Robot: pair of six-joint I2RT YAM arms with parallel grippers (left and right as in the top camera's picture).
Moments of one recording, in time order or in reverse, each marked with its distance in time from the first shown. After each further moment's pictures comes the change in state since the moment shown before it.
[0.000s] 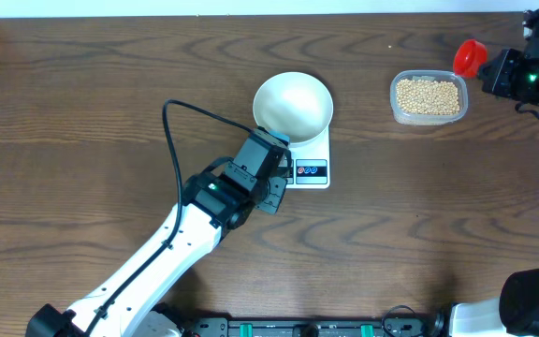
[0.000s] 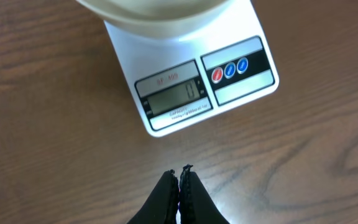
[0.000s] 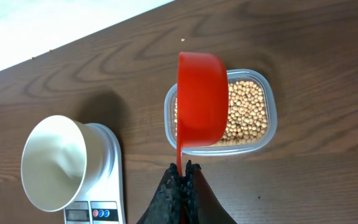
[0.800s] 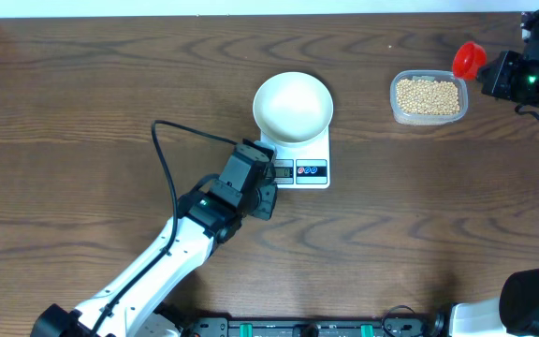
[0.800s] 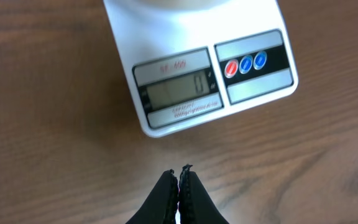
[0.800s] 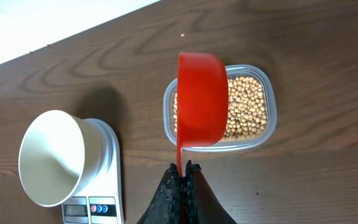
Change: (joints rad) left arm 0.054 -0.042 -0.236 0.257 0.064 -0.058; right arm 0.000 0.000 0.000 -0.018 0.000 -0.018
